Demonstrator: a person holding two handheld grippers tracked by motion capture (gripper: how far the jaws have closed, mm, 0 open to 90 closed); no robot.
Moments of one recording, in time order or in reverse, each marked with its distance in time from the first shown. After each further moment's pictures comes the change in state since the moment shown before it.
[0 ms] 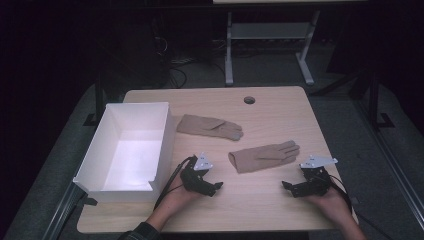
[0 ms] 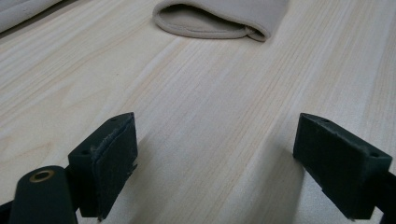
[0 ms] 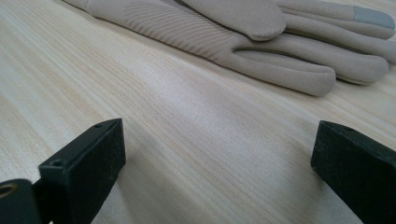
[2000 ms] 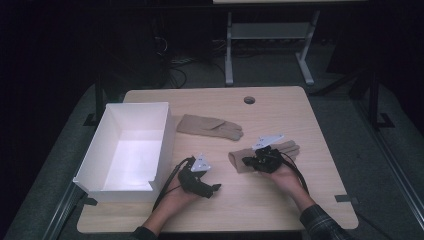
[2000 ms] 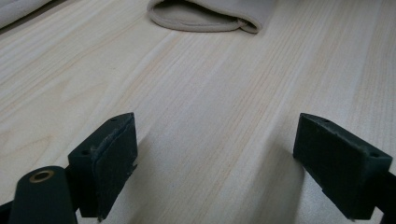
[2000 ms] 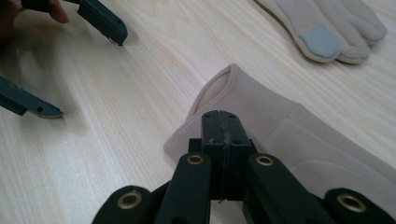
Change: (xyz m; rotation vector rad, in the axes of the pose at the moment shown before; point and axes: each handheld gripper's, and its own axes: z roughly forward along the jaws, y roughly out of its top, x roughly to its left) left arm 0.002 -0.004 -0.005 -0.003 -0.021 0.031; right arm 0.065 0.106 0.067 0.009 0.225 -0.152
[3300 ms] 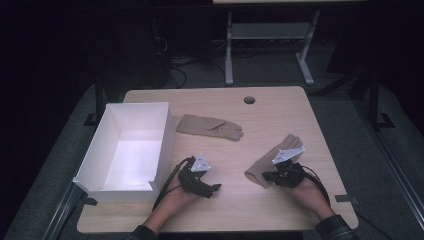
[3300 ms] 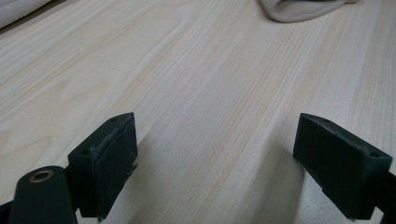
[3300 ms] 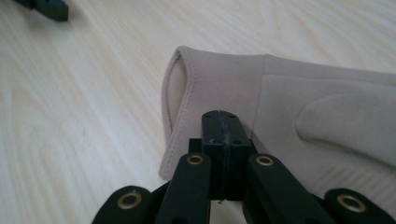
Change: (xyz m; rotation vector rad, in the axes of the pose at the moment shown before) left arm -0.001 0.000 0.001 -0.004 -0.005 -0.010; right arm -0.003 -0.056 -0.046 0.106 -0.014 0.052
